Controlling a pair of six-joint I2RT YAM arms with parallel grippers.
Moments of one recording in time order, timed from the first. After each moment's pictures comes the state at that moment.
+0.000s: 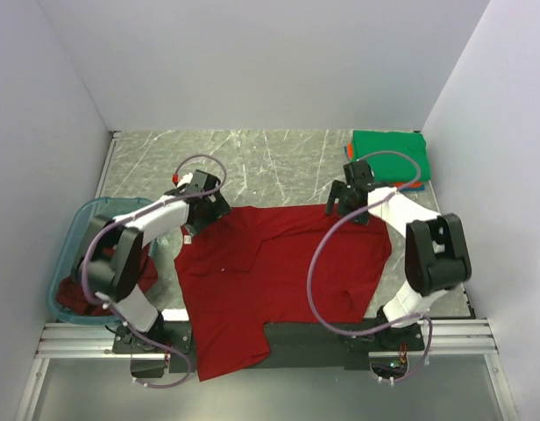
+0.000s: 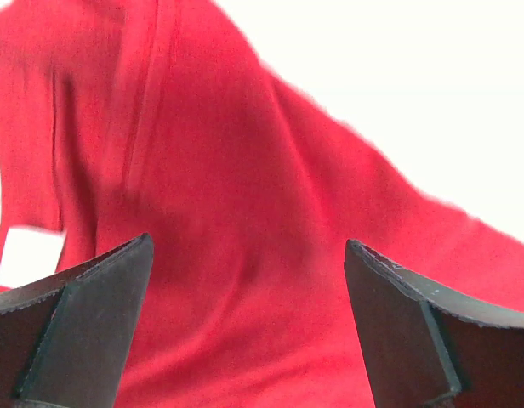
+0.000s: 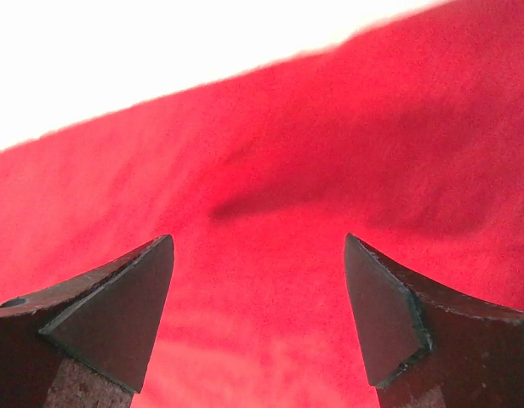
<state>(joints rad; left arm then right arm) -0.40 1.60 0.97 -0.42 -0.22 -0.96 0.24 1.60 1.01 -0.48 0.07 0.49</state>
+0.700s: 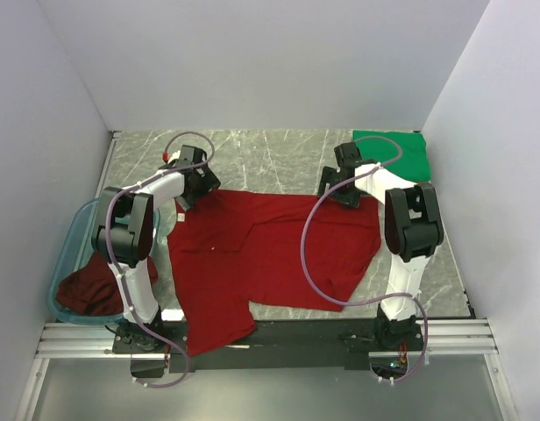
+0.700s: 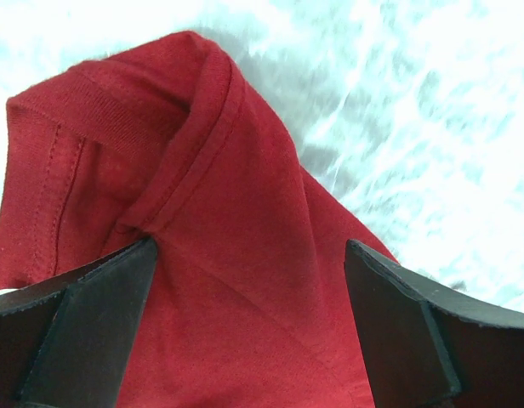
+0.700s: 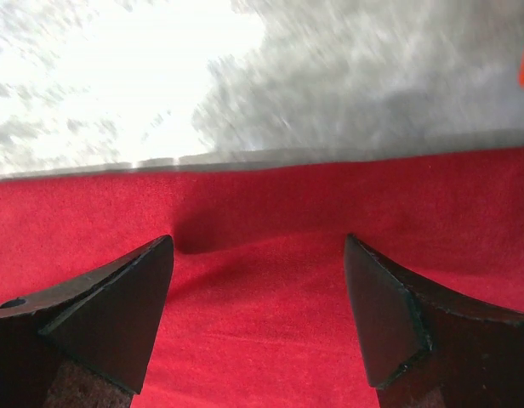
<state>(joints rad) -0.22 1.92 1.27 -0.37 -0.18 -0.87 0.20 1.96 1.35 -0.53 0.01 0.44</state>
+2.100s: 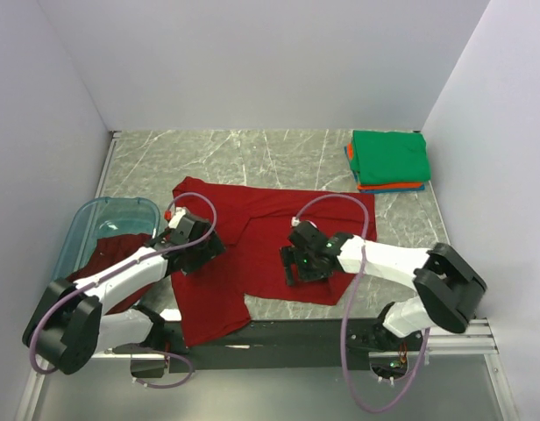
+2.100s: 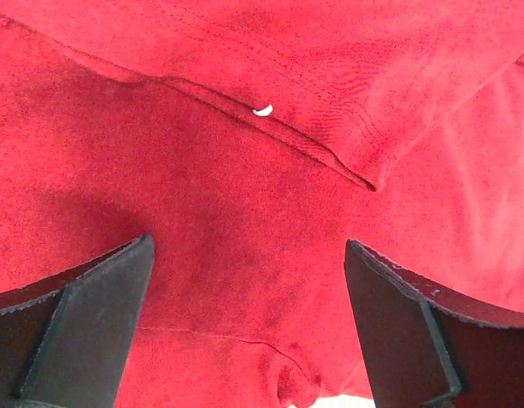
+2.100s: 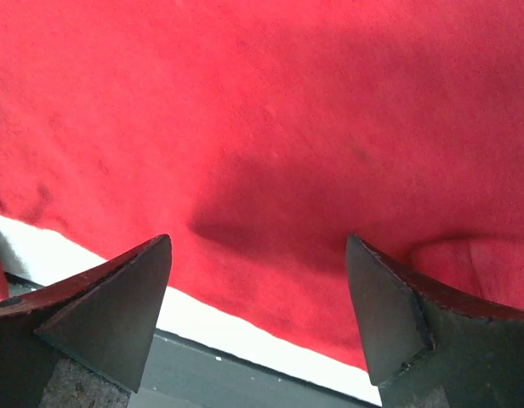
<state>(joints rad) -0.52 1.18 0.54 -0.35 -0.16 -1.01 0.86 1.44 0.75 -0.50 0.03 0.61</state>
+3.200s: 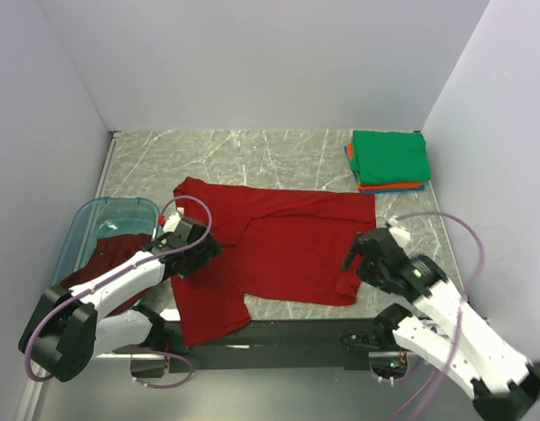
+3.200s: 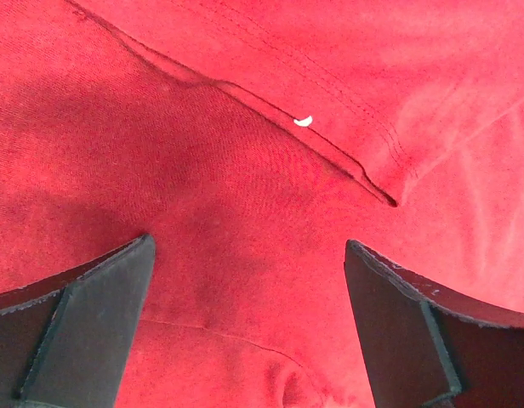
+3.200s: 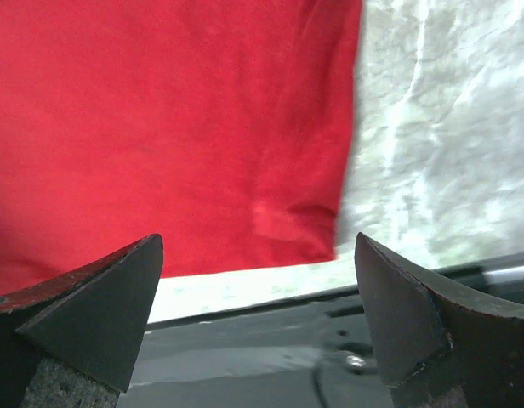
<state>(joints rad) -0.52 1.12 0.50 -0.38 -0.22 -1.08 0.59 0.65 0.68 -1.06 0.30 1.00</state>
